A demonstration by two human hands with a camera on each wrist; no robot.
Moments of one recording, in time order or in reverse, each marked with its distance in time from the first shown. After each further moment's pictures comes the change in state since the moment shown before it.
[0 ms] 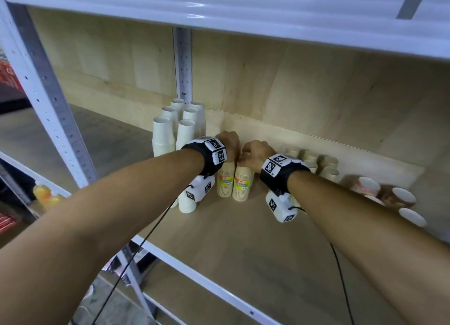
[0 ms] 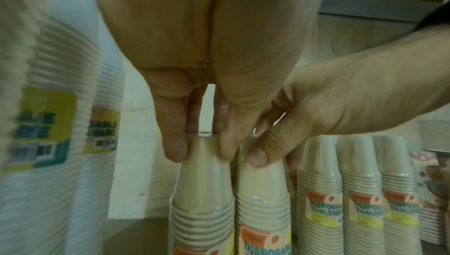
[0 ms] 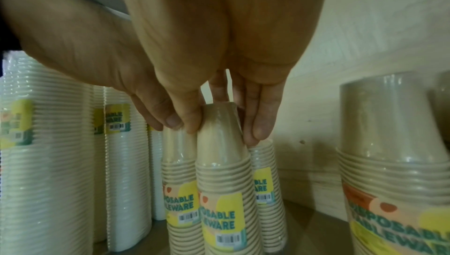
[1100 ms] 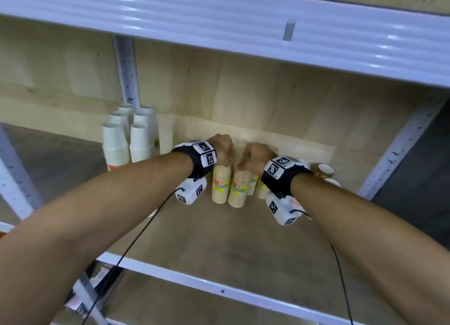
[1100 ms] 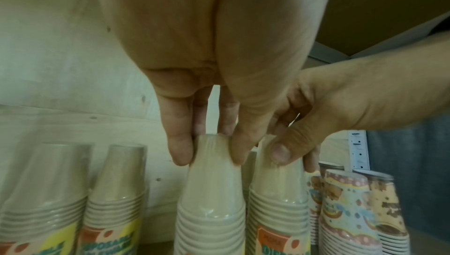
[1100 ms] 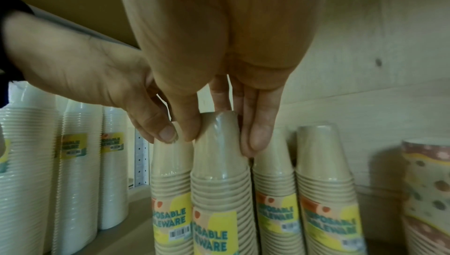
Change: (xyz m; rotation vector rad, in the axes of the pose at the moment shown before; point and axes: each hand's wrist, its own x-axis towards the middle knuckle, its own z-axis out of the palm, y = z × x) left_hand -0.020 0.080 0.011 0.038 0.042 0.272; right_hand -0.094 0.060 -0.049 -0.031 0.105 0.221
